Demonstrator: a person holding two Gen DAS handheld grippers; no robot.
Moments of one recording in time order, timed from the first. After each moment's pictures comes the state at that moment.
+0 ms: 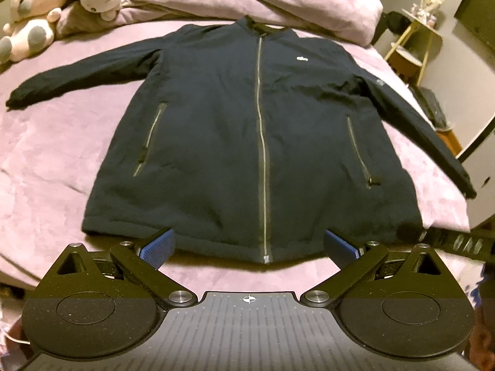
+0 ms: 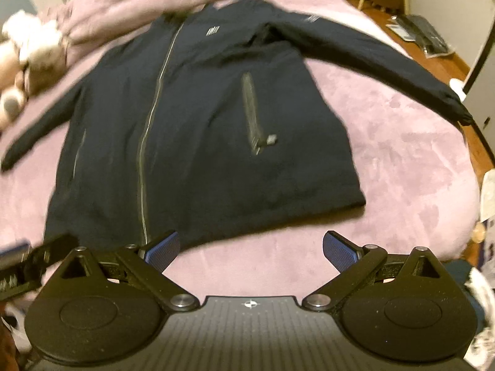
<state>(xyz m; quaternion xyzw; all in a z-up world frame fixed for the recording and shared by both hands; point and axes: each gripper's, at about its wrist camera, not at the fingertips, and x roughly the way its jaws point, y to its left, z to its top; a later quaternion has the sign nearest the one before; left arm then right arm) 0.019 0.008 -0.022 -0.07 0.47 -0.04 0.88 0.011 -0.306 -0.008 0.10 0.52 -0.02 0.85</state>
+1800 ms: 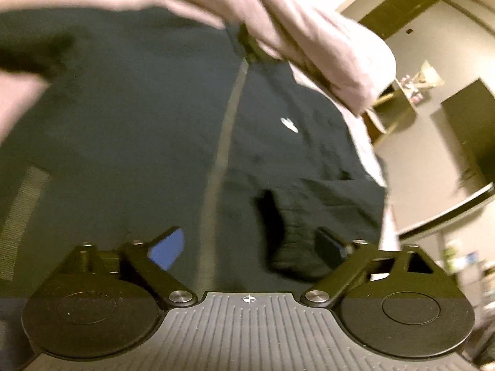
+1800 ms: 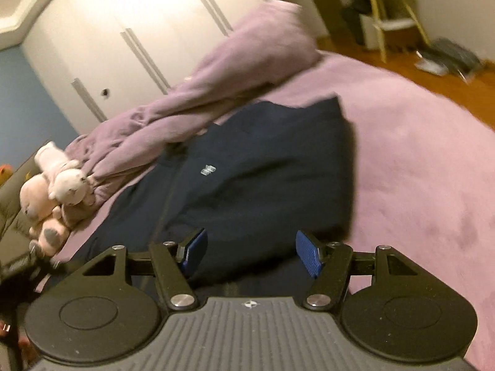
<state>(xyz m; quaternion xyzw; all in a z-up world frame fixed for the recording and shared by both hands) 0.262 0.033 -0.098 -0.30 0.47 -0.13 0.82 0.185 -0.420 -0.096 0.26 0.33 0.05 0.91</state>
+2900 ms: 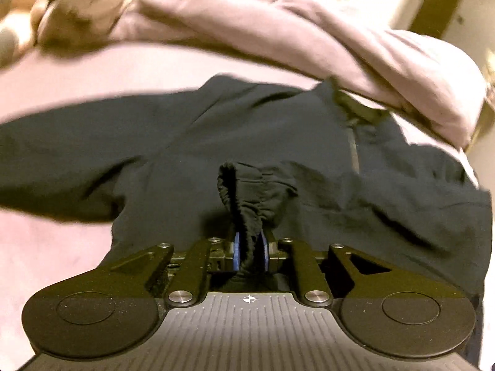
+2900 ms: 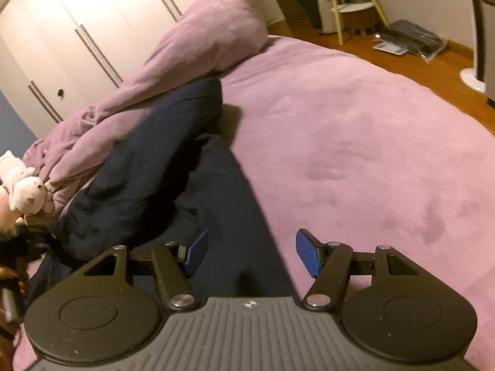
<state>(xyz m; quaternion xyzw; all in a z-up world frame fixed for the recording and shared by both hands) 0.373 0.115 -0.108 -0.16 0.44 0.03 0.88 0.199 -0.441 -0.106 0.25 0.37 -0.02 0.90</state>
